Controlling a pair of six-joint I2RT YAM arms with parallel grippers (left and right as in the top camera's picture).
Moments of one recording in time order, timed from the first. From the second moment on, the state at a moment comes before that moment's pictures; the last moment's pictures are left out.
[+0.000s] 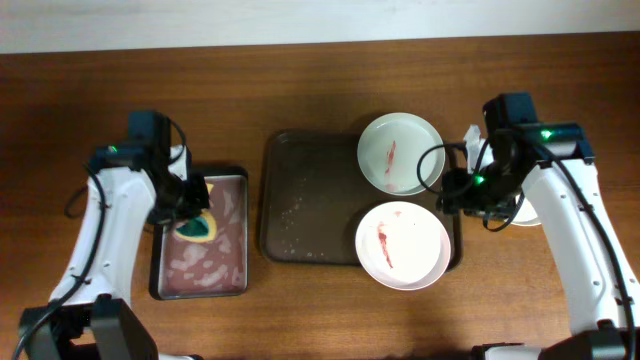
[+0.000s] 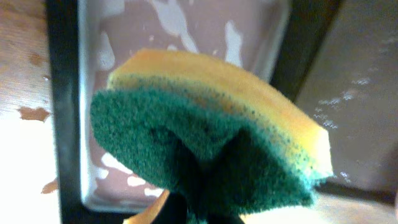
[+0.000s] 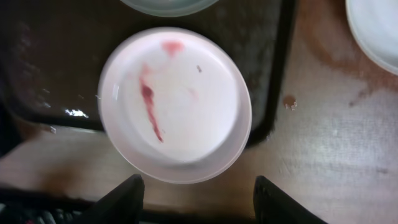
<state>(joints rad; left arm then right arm) 0.05 1.61 1.25 -1.11 0.09 -0.18 0.03 1.51 1.37 -1.37 -0.21 0.14</state>
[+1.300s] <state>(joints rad) 0.05 1.63 0.99 -0.91 0.07 -0.25 0.37 1.69 0.99 -0.59 -0.11 0.46</state>
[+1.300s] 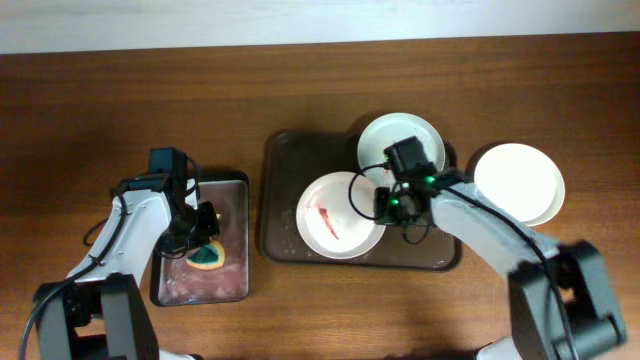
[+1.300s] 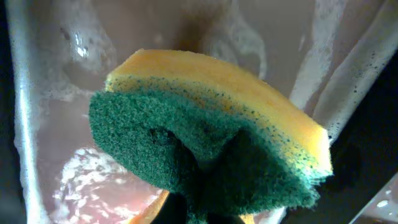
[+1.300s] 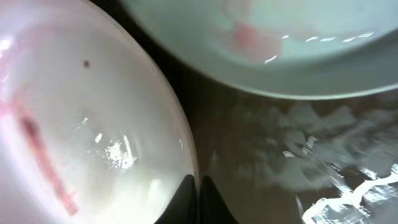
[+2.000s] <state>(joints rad) 0.05 1.74 0.96 -0.75 0.05 -0.25 0.38 1.71 1.14 -0.81 -0.09 0.18</state>
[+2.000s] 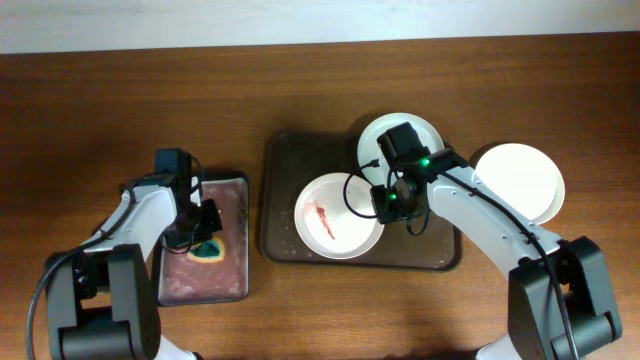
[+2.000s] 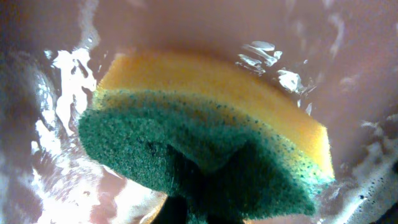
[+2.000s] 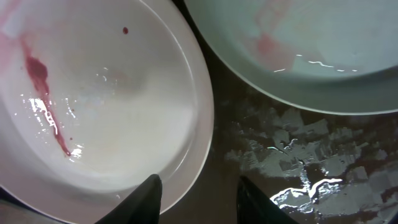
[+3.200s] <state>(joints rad) -0.54 2.13 1.45 -0.69 0.50 -0.60 0.36 1.84 1.13 -0.73 -0.09 0.27</state>
